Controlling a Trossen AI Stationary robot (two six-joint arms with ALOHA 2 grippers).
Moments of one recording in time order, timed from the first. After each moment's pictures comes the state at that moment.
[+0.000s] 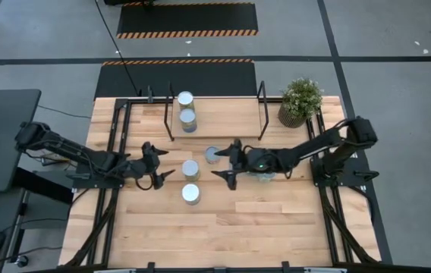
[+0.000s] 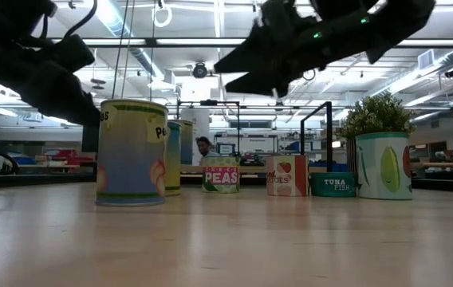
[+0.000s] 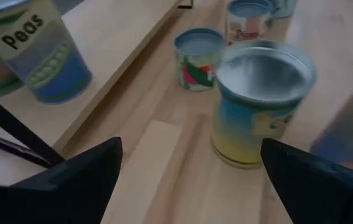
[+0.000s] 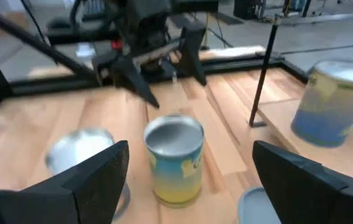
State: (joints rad) left arm -0.28 0.83 0.22 0.02 -0.63 -0.29; right arm 0.12 1.64 0.78 0.60 0.28 0.11
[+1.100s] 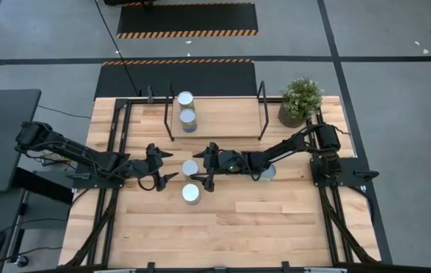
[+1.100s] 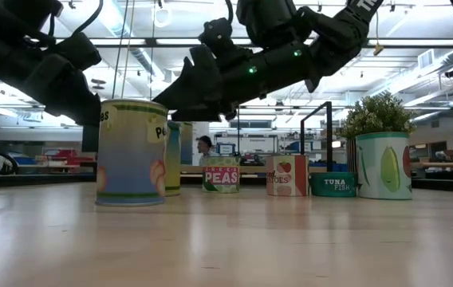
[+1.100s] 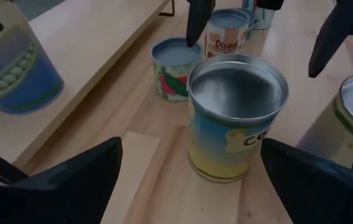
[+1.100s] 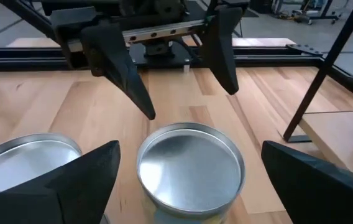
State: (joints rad) left arm -0.26 0.91 0.22 0.15 -0.55 -0.28; right arm 0.07 2.00 1.09 0.61 0.18 0.01
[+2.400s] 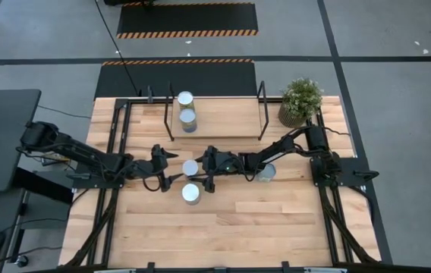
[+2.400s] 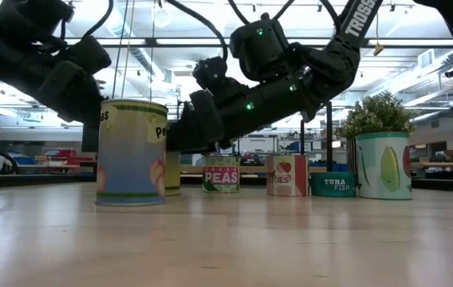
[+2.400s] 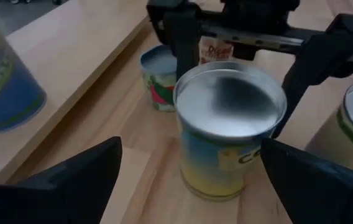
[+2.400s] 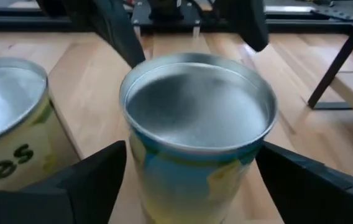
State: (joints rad) left arm -0.23 1.07 0.22 0.35 -0.52 -0.22; right arm 0.03 2.11 1.08 0.68 0.10 0.00
